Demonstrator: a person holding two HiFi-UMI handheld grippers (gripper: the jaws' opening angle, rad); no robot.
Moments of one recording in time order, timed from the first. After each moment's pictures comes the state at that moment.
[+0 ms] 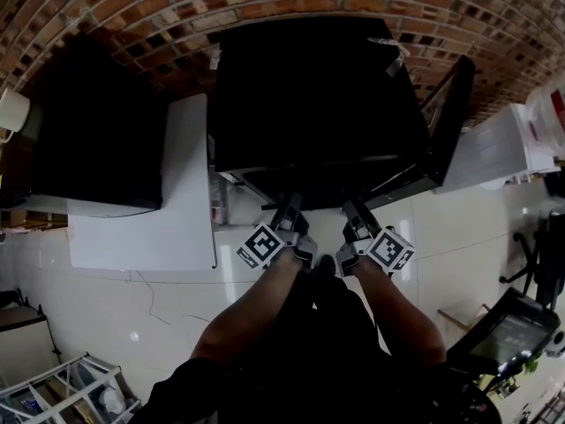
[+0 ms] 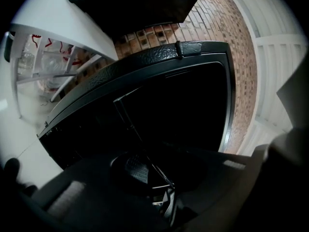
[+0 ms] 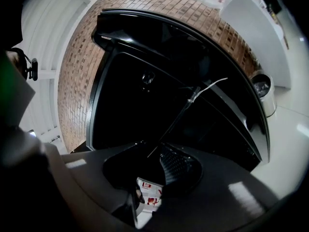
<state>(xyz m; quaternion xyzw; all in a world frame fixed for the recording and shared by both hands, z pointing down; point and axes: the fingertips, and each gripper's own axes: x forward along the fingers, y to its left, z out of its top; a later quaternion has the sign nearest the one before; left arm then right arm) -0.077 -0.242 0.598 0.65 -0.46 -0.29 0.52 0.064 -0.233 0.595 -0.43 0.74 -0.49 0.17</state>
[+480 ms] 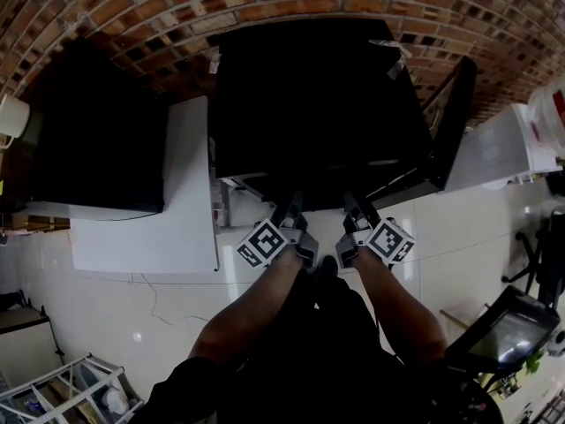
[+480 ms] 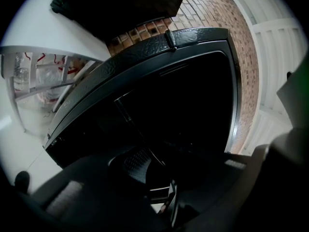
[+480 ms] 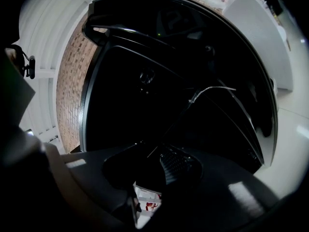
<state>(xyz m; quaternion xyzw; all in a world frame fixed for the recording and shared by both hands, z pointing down) -0.080 -0.255 0.599 0.66 -0.49 -0.24 0.51 0.057 -0.261 0.594 -0.43 0.74 -0.48 0.17</state>
